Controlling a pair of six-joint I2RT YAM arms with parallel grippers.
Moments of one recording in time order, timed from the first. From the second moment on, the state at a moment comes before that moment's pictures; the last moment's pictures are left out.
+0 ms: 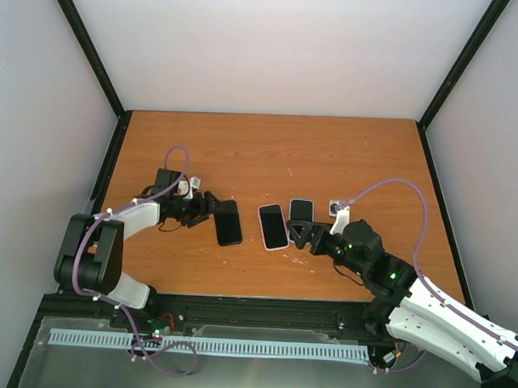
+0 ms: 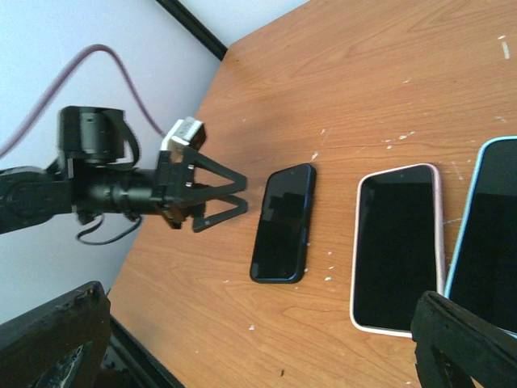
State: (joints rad) left arm -0.15 1.50 0.68 -0.19 0.66 -0.59; right arm 0.85 0.64 0.50 -0.20 0.04 0.80
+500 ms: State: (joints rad) left arm -0.15 1.06 0.69 -0.35 0.57 -0.53; right arm 0.85 0.67 0.63 -0.41 0.23 0.77
